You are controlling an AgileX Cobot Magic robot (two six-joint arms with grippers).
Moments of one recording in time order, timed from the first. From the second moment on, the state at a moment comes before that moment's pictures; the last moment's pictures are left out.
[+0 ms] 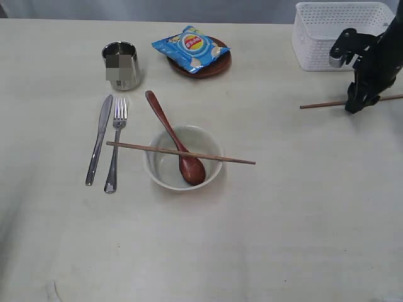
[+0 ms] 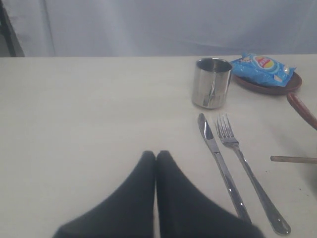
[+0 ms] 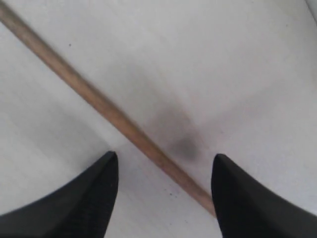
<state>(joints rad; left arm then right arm) -0.13 0.00 0.00 0.04 0.36 -0.08 -0.07 2.22 -1.53 0.03 0.82 -1.09</state>
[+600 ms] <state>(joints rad) -0.13 0.00 0.00 0.04 0.36 -0.08 -0.06 2.14 -1.38 0.07 0.96 -1.12</state>
